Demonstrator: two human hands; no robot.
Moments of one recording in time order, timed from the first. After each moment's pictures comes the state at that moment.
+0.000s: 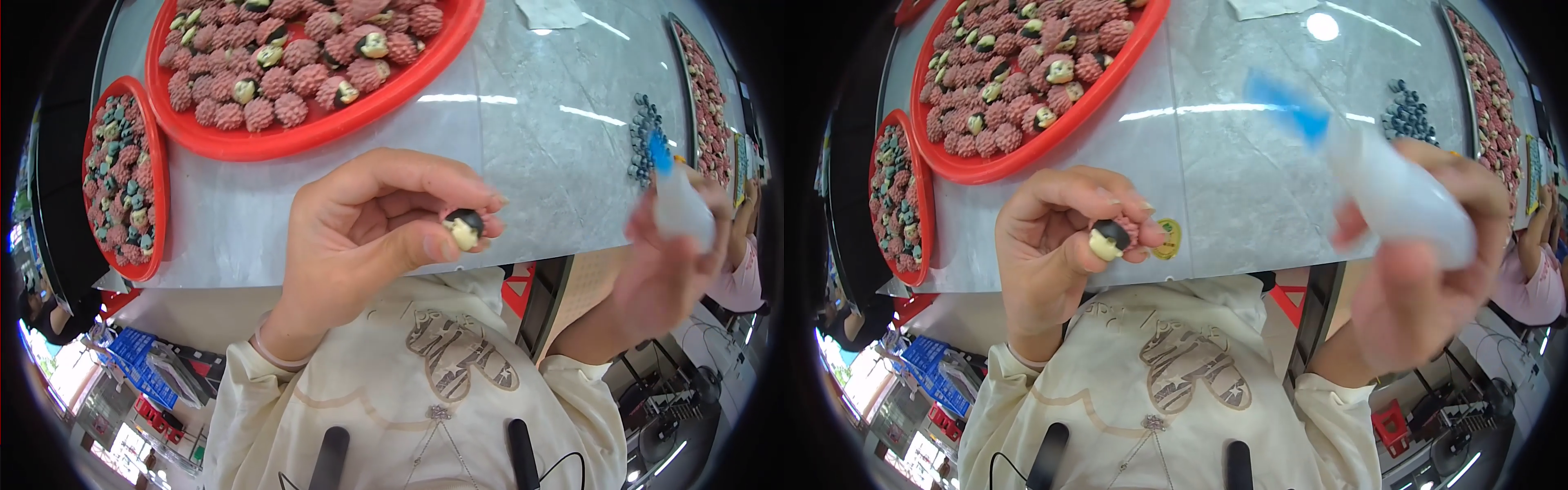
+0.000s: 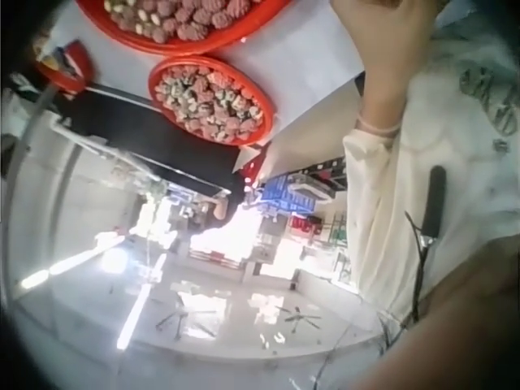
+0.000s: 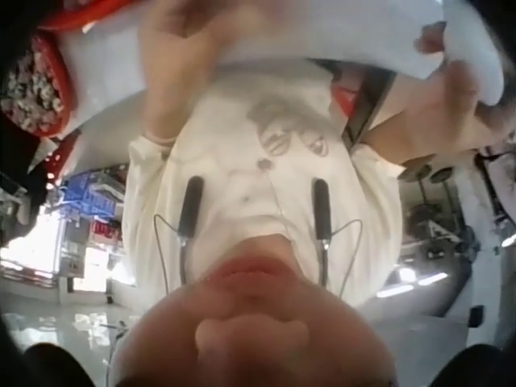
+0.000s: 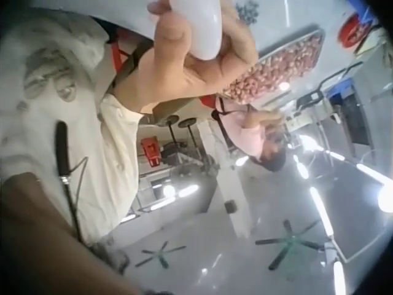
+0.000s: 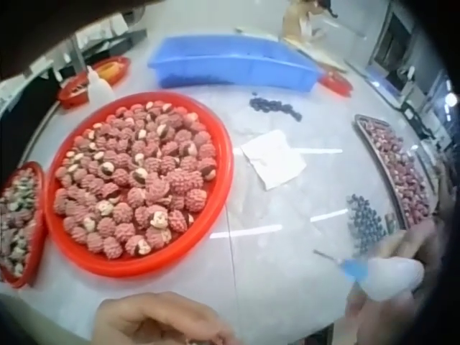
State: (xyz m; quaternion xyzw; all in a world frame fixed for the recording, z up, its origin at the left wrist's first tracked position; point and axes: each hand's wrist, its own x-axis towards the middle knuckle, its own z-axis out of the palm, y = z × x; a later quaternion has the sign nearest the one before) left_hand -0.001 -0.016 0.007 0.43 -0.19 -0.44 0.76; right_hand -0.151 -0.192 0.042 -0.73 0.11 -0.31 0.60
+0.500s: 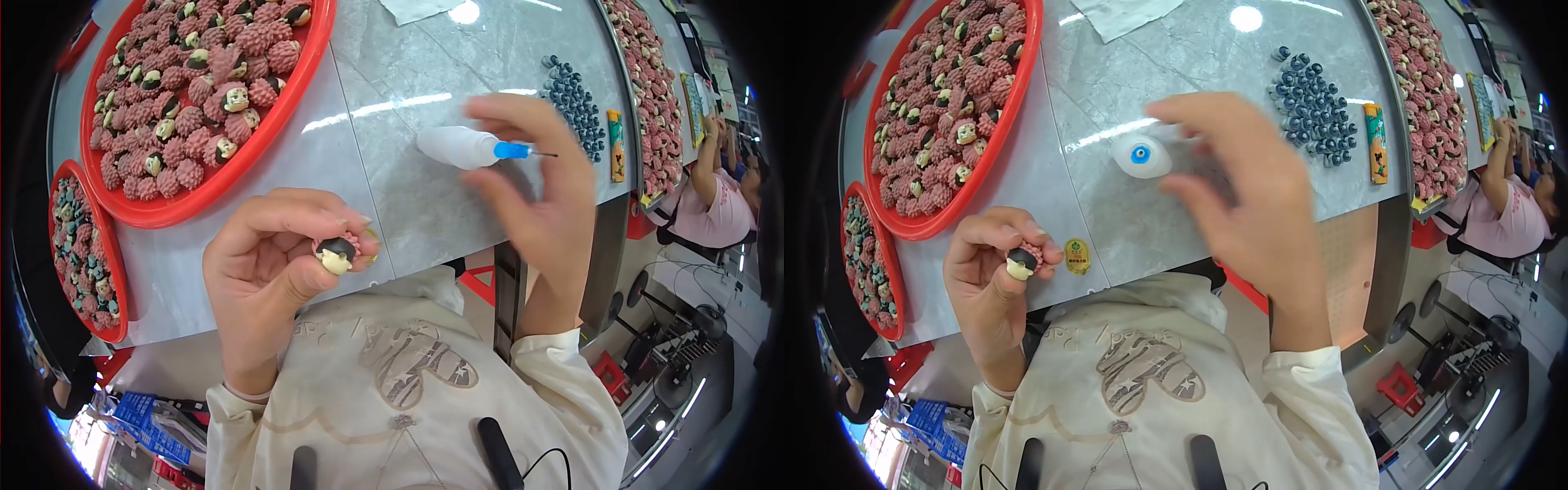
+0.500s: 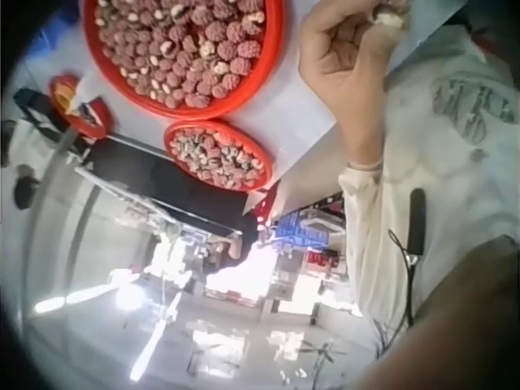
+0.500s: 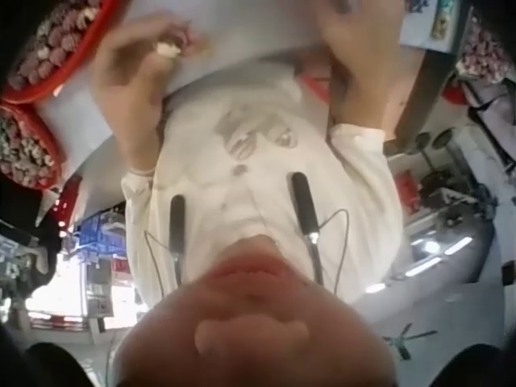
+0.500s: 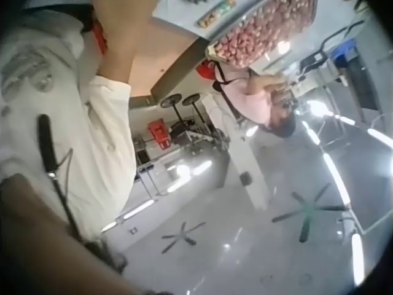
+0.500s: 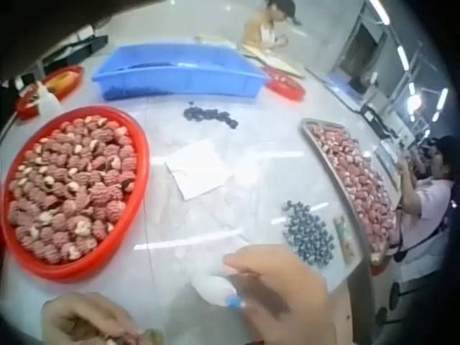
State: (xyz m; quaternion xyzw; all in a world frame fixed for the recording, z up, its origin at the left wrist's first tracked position) left_hand -0.002 -0.013 0.006 0.45 -0.22 -0.42 0.75; right_hand -0.129 -0.191 0.019 -0.86 0.19 -0.26 0.40
